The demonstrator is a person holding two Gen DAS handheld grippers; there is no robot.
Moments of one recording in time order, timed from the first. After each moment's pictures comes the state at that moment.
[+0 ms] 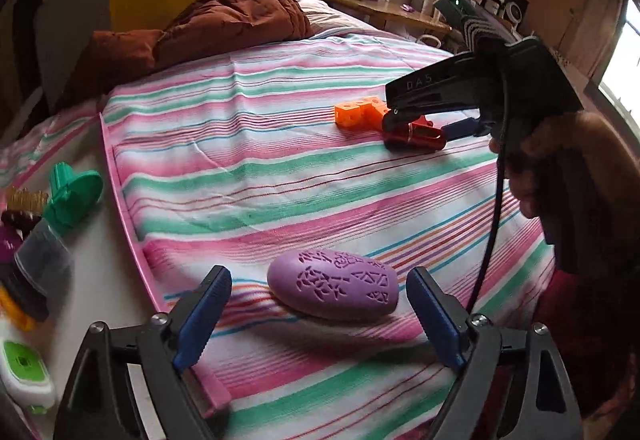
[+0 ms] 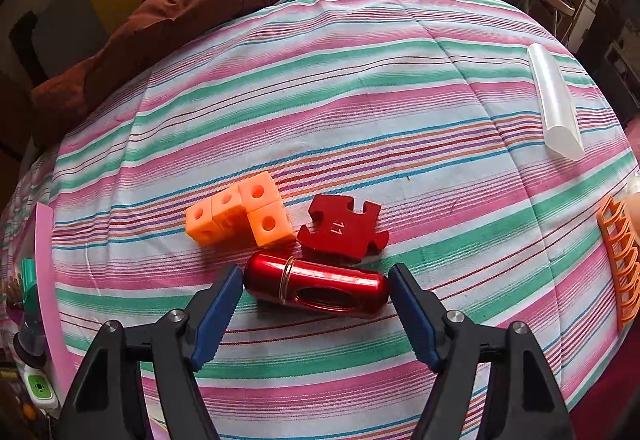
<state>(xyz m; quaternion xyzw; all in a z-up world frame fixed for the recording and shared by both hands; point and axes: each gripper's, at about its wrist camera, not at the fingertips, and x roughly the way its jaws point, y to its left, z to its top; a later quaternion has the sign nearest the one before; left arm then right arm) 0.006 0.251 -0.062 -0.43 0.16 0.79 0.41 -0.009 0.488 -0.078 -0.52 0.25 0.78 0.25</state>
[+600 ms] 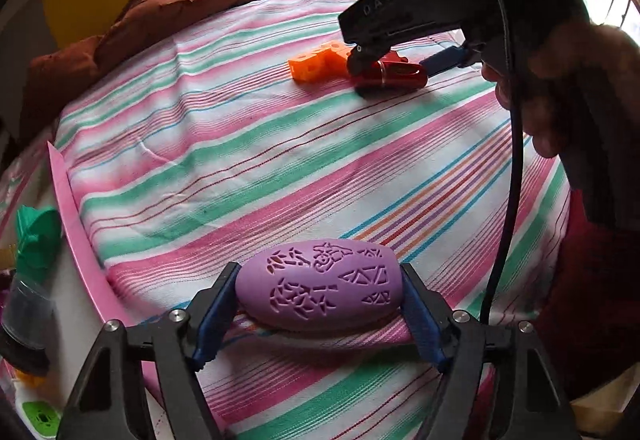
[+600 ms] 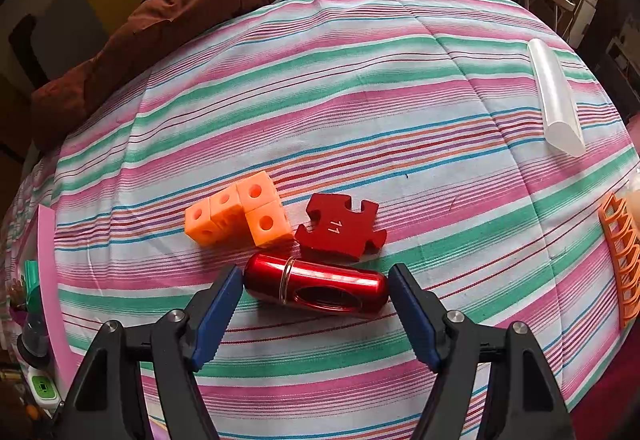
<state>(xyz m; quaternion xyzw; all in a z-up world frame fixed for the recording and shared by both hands) 0.009 0.277 -0.086 -0.46 0.24 0.73 0.44 -0.005 0.493 -0.078 -0.52 0.26 0.77 0.25</state>
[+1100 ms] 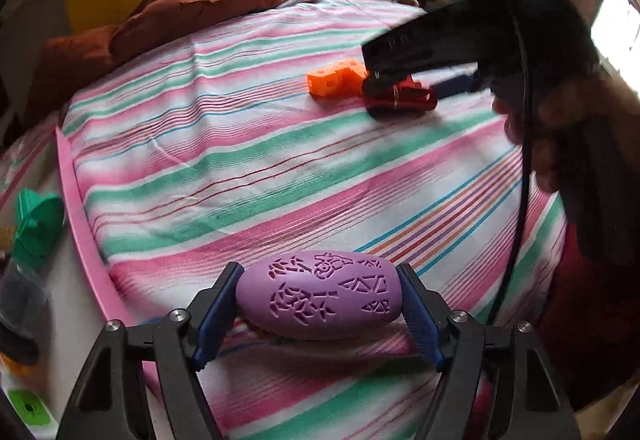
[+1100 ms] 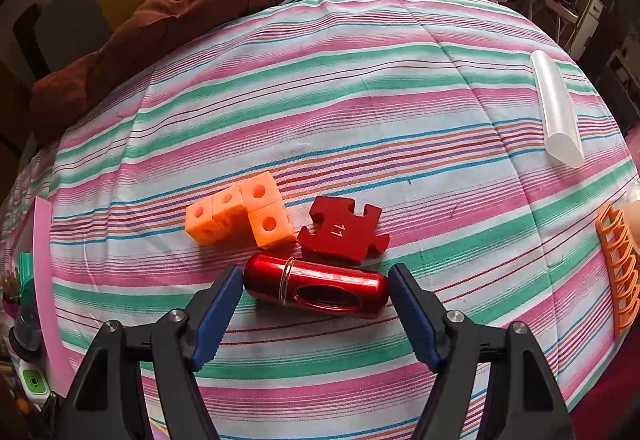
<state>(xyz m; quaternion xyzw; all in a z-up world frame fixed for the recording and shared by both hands) 0.002 0.266 -0.076 -0.46 0.18 0.75 0.43 -0.009 0.487 -0.078 -0.52 0.24 0.78 0.25</state>
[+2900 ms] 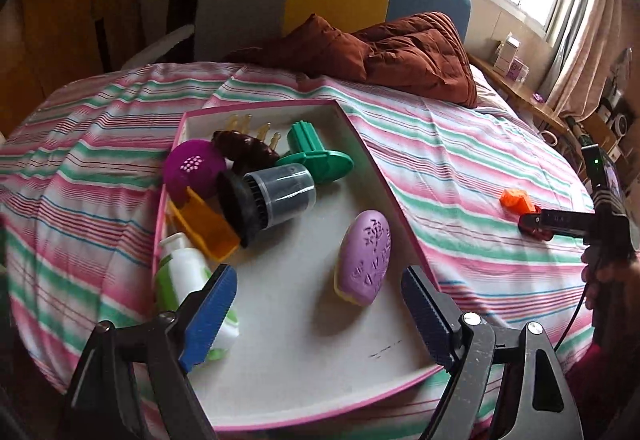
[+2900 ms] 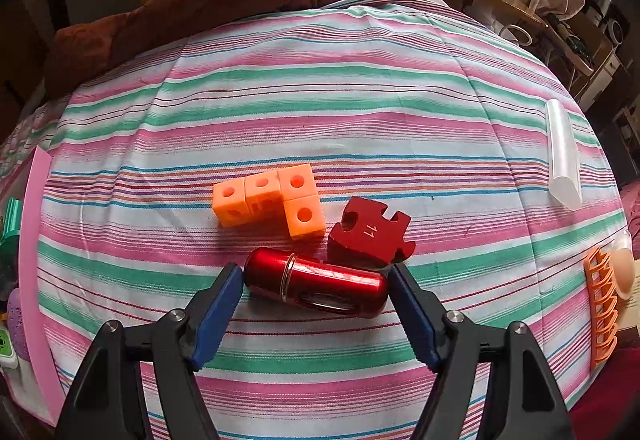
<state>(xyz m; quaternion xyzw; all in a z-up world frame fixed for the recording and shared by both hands) -0.045 0.097 -0.038 -0.44 0.02 0.88 0.20 -0.020 0.467 -0.079 -0.53 0.15 0.80 0.23</state>
